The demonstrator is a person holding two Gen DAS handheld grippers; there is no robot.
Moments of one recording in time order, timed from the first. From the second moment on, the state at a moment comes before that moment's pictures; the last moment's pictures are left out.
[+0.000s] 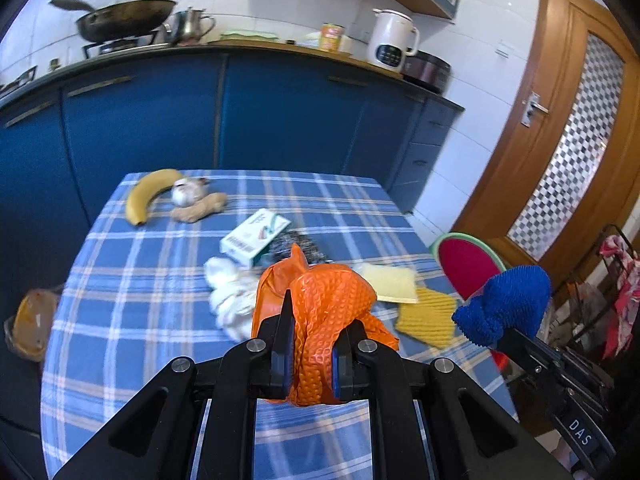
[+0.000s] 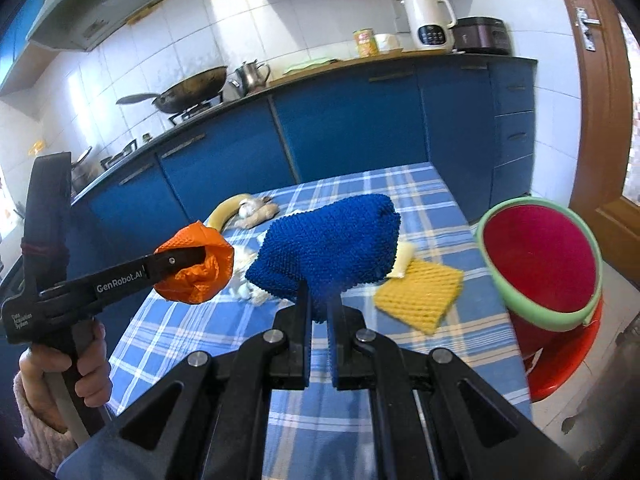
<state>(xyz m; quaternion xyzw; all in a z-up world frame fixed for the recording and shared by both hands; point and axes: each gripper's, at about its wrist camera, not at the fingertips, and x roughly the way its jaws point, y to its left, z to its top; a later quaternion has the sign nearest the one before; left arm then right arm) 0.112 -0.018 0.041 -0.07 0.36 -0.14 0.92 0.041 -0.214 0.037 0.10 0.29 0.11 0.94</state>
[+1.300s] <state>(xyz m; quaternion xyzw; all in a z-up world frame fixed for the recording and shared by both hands) 0.222 -0.296 -0.017 0.04 0.44 -0.30 0.85 0.078 -0.431 -0.011 0.20 0.33 -0.09 0.92</state>
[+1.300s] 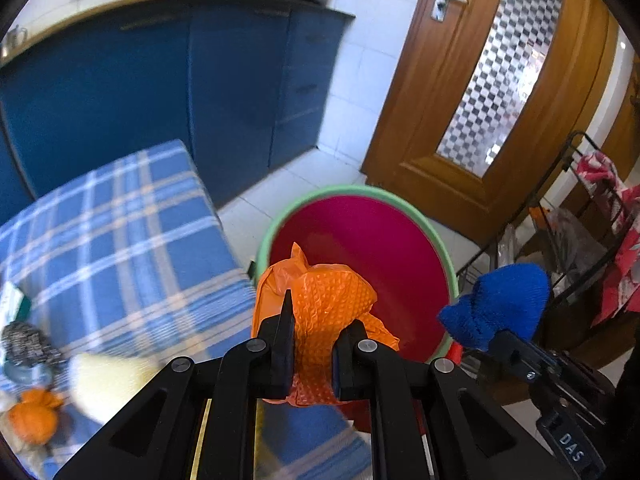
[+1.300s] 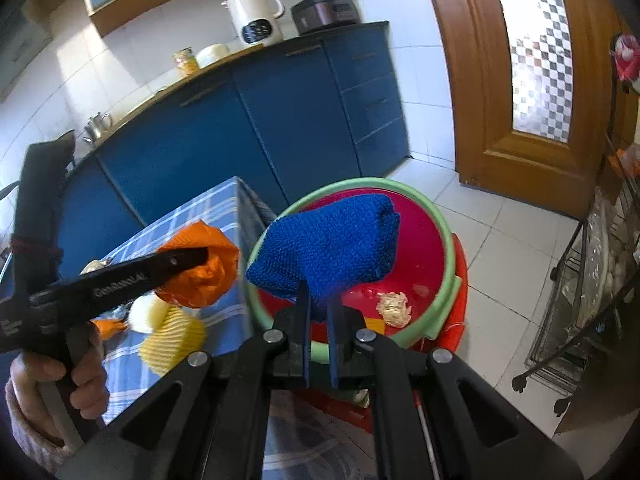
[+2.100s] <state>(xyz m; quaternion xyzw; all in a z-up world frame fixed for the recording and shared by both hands) 0.243 -0.331 -0.053 0.06 0.46 -0.28 0.84 0.101 -0.470 -0.054 0.22 0.36 -0.11 0.90</state>
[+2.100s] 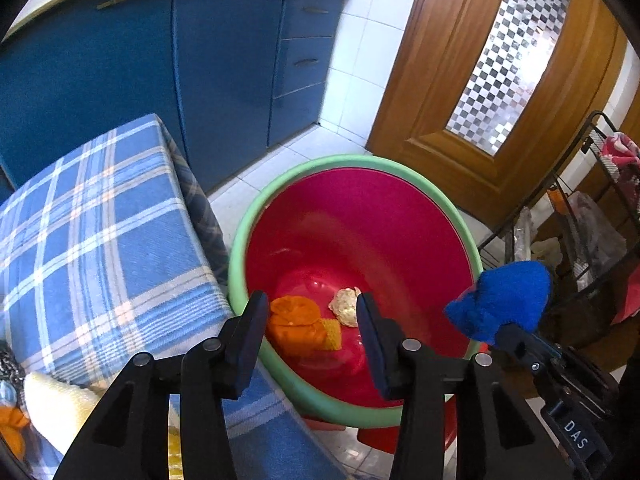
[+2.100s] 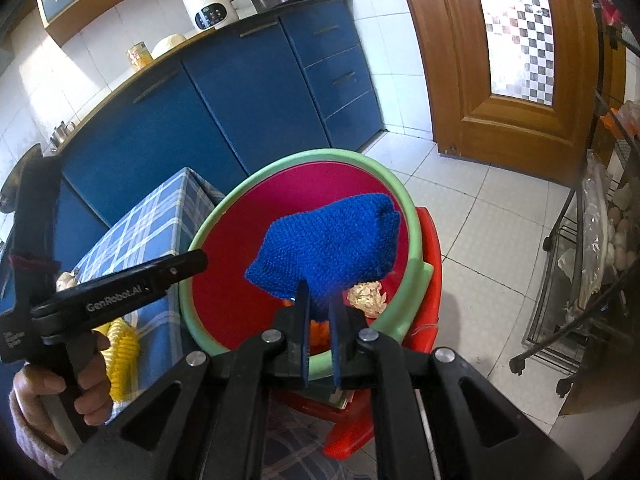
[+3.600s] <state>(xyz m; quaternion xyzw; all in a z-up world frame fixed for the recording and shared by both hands) 0.156 -0.125 0.040 -0.02 0.39 -0.14 0.91 0.051 -0.334 0.030 0.19 0.29 -0.01 0.94</state>
